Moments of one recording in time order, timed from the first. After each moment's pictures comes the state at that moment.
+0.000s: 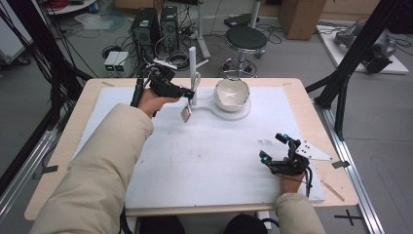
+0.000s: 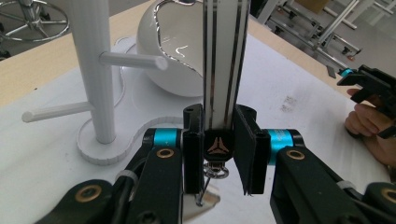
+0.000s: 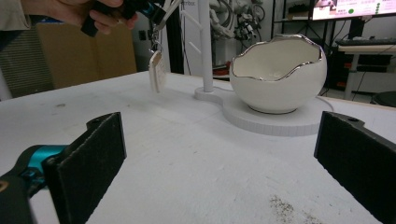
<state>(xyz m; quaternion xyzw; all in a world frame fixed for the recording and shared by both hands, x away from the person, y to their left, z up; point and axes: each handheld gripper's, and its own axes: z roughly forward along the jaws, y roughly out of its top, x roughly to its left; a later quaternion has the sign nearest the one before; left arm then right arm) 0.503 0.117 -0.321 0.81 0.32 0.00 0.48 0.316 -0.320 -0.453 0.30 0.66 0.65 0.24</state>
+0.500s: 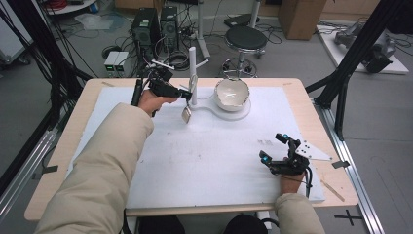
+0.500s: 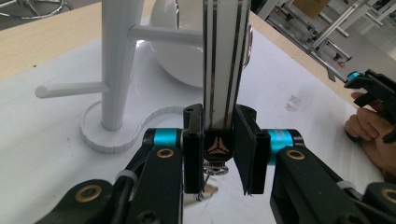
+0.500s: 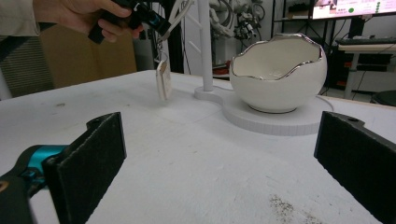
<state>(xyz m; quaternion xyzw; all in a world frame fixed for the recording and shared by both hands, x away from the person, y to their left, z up) 0.518 0.127 -0.338 0.80 0.35 -0.03 0.48 0.316 -0.319 -0.453 0.30 0.66 0.64 0.24</state>
